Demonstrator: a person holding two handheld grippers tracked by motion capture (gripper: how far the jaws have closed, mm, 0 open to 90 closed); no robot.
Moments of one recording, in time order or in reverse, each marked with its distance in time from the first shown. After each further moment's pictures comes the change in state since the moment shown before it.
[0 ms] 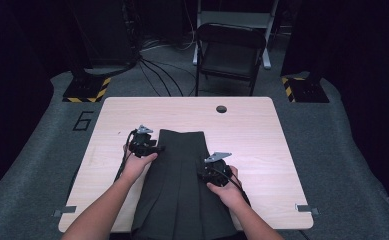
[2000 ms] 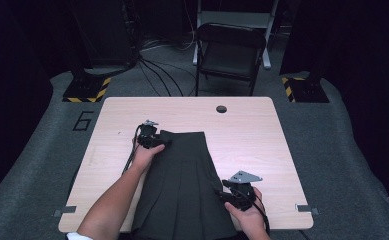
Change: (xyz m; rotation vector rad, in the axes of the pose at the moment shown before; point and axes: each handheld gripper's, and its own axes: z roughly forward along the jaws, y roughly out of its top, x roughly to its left) left arm 0.023 0.010 0.059 0.017 -0.033 -0.087; right arm 0.019 -0.057 -0.080 -0.154 -0.034 0.105
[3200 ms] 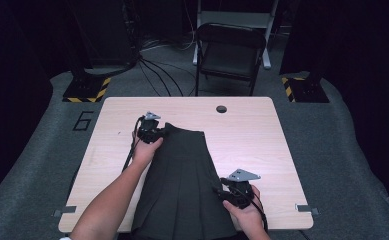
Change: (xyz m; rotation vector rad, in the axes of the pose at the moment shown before) left arm -0.035 0.034 -0.045 -0.074 0.026 0.126; right arm 0.001 0.006 0.006 -0.011 0.005 -0.009
